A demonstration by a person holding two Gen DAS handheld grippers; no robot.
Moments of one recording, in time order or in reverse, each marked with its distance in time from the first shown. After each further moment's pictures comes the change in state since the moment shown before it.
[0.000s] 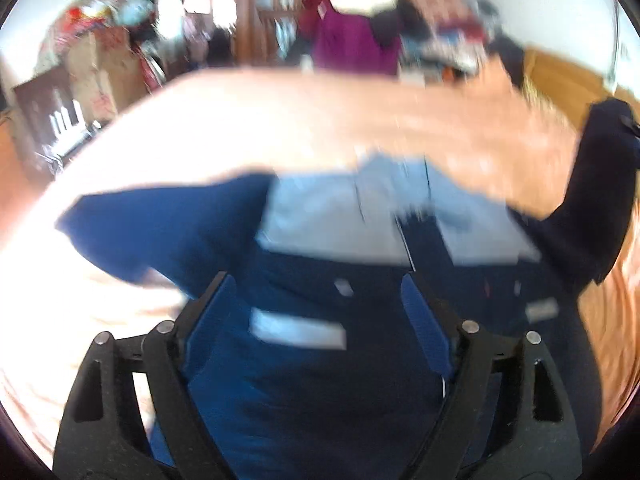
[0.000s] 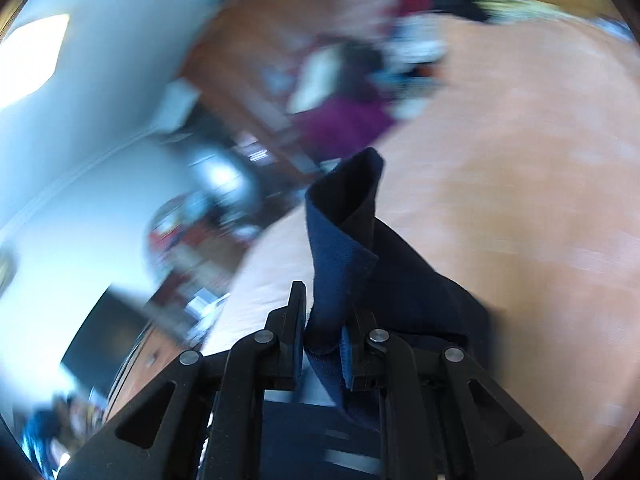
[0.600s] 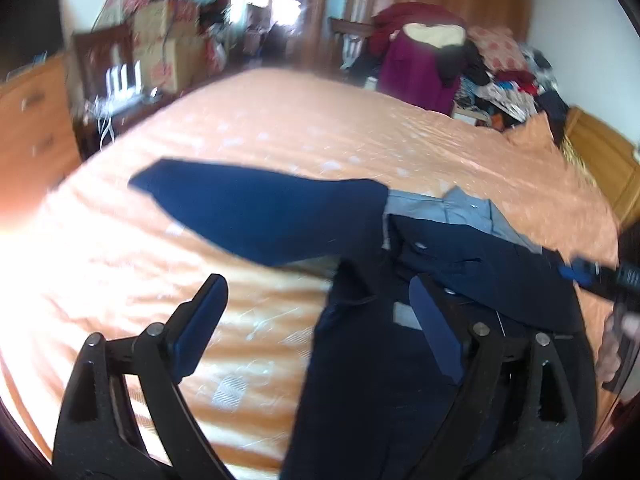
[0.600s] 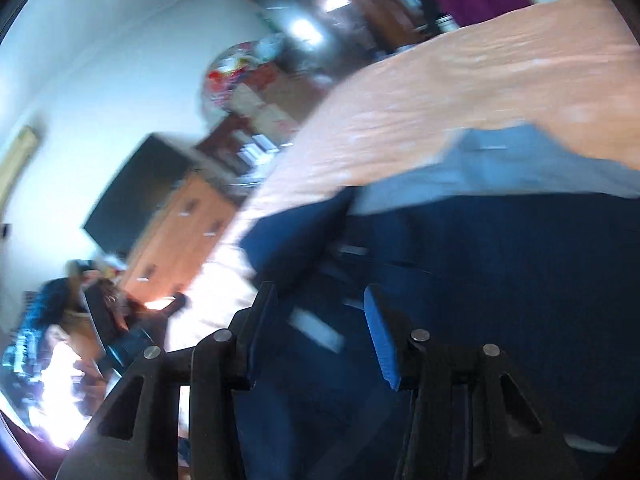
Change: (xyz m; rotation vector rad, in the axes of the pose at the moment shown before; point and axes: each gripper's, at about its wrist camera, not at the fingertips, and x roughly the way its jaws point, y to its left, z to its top) left arm -0.021 0.123 -0.021 -0.210 -0.002 0.057; right arm 0.208 0.089 -0.197 -0.152 0.449 0.088
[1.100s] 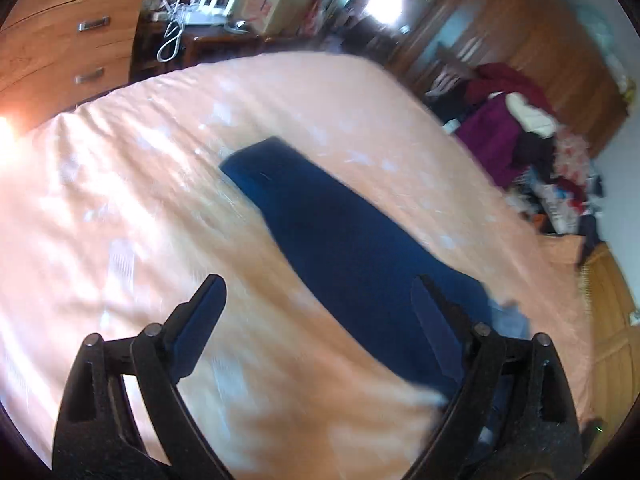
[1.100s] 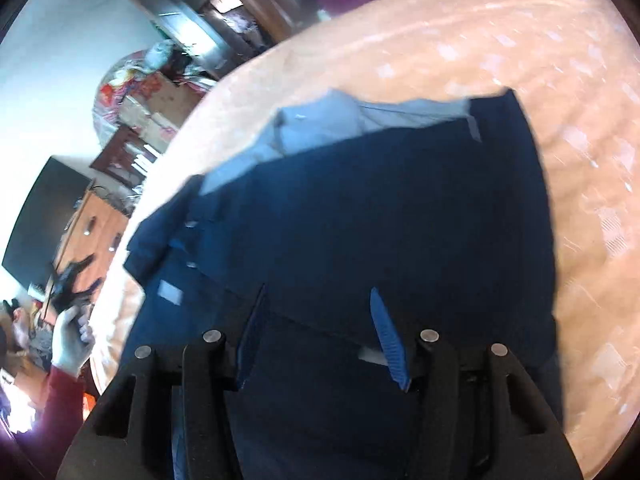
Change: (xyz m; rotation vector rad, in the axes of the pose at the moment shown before) left arm 0.097 0.169 0.062 -0.402 0.058 0.020; right arm -0.049 -0.073 -0.047 0.132 0.032 -0.295
